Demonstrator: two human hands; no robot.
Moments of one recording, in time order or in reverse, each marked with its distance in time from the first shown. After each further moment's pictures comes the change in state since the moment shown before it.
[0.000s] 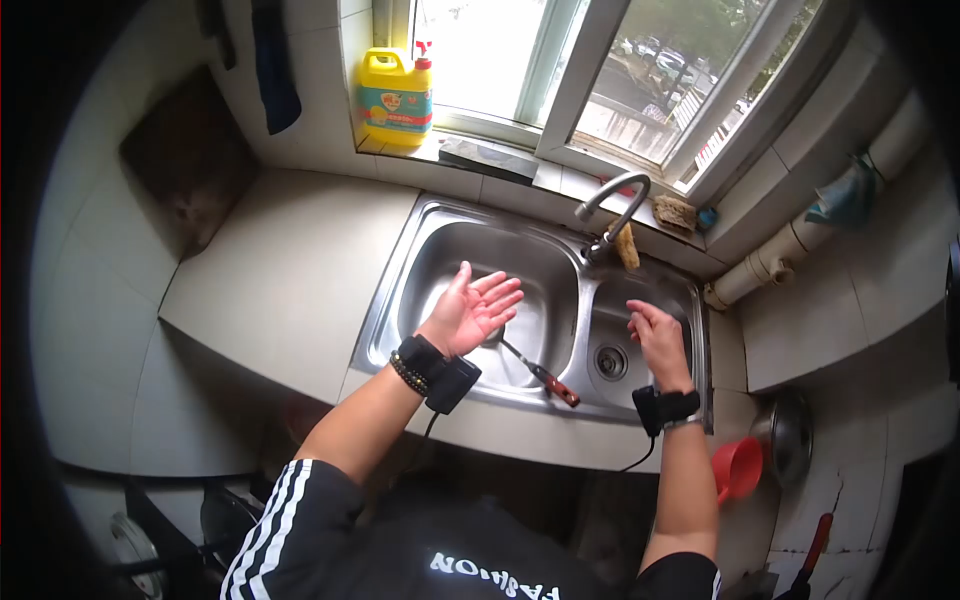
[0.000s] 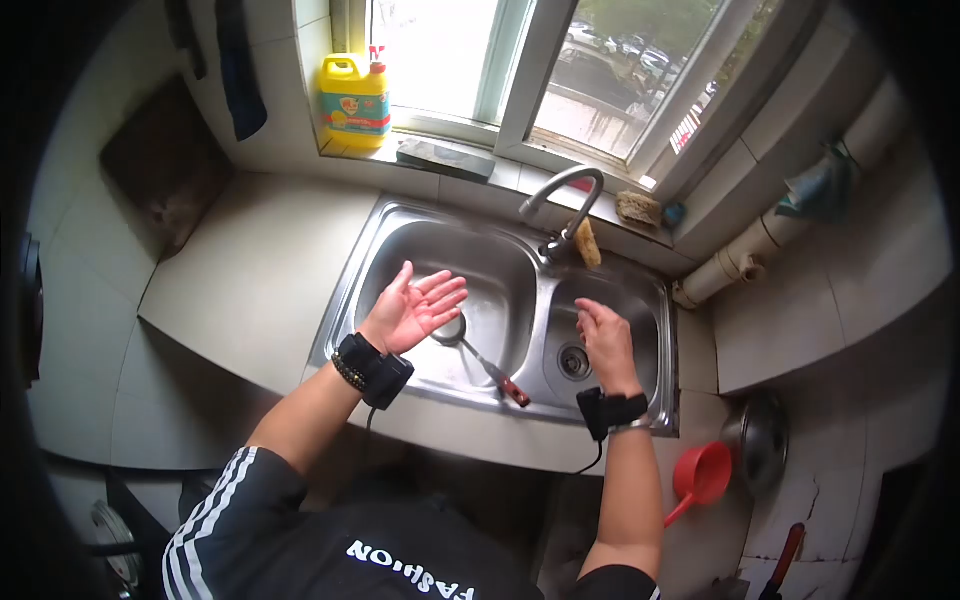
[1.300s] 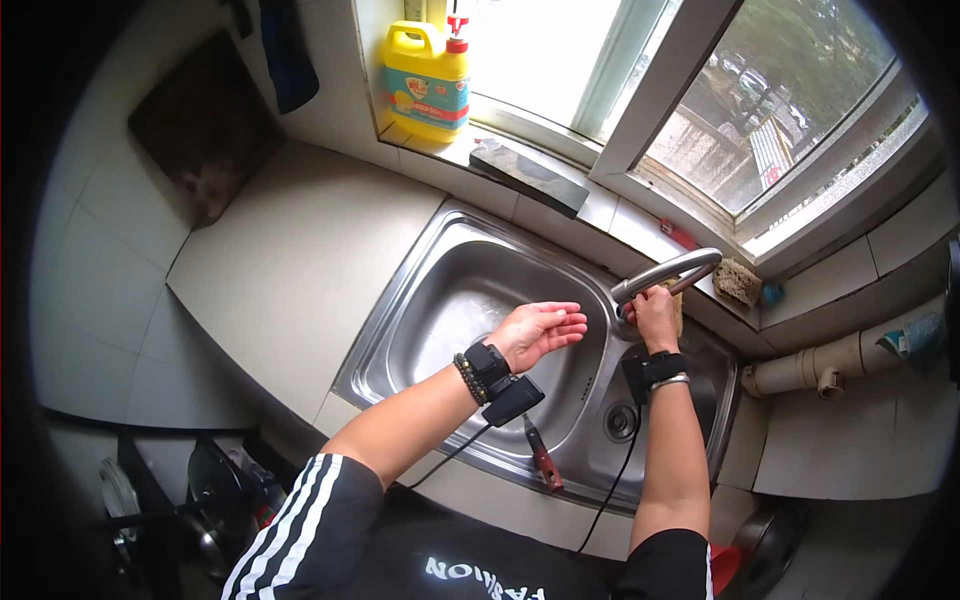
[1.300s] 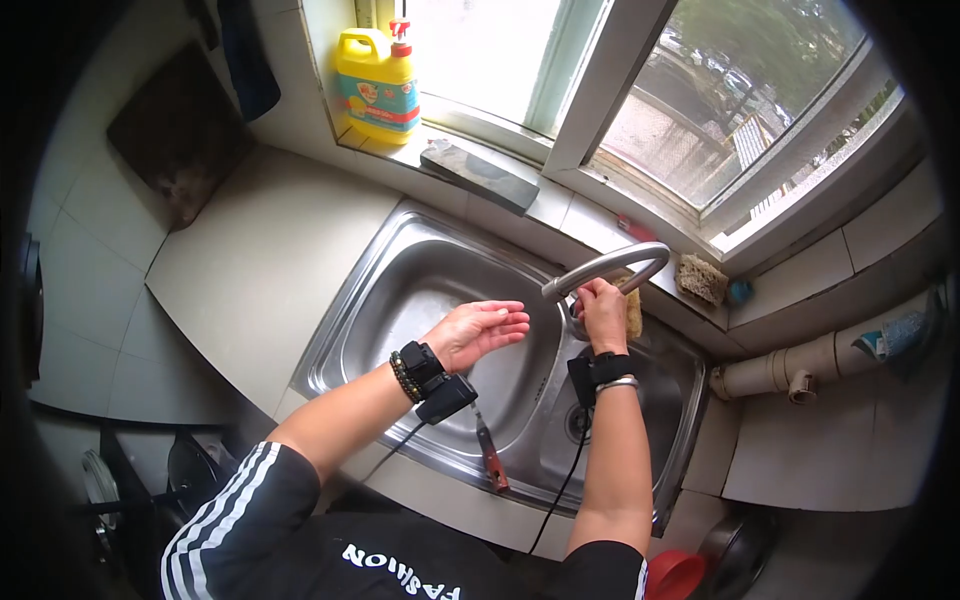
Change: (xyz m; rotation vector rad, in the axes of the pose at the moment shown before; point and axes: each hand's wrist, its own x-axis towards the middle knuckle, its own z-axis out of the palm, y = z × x) left_hand 0.138 -0.015 -0.001 0.151 0.105 0.051; right_hand 0.203 0.057 0.085 0.045 -0.157 0.092
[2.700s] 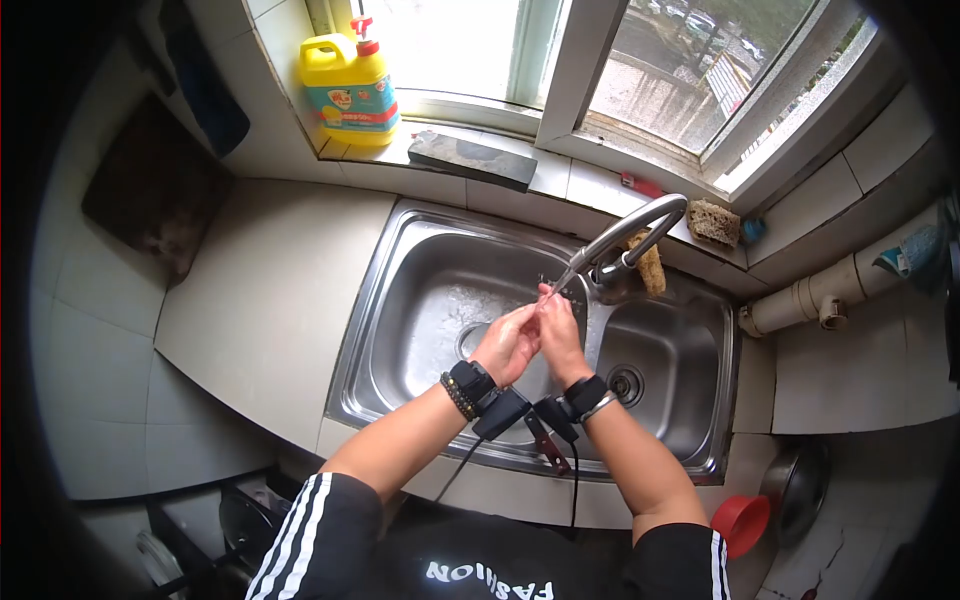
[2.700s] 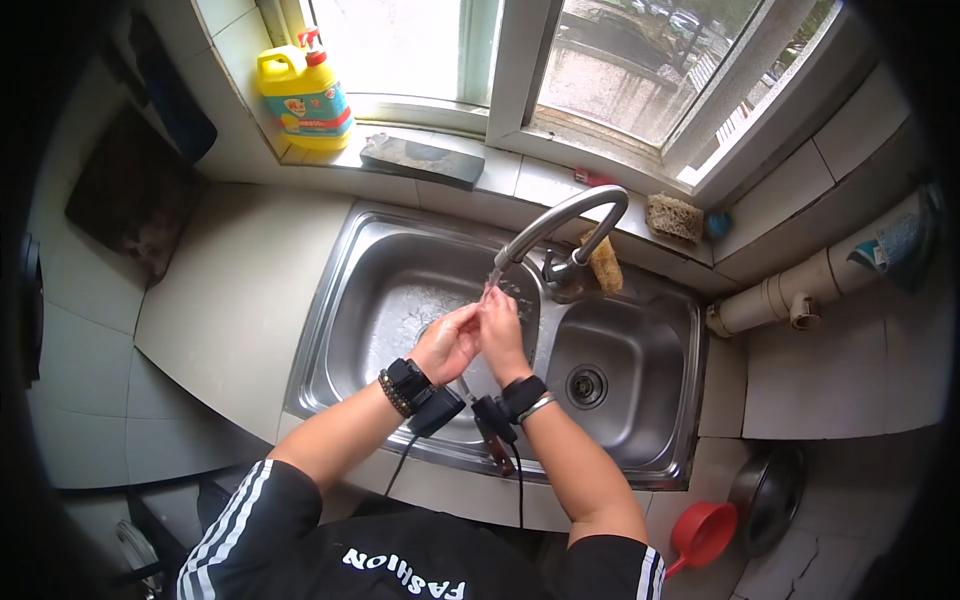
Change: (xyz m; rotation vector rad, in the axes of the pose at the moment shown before) left_hand -0.002 -0.040 -0.014 -0.101 0.015 0.019; right_hand -0.081 0.021 0.119 0.367 0.139 -0.200
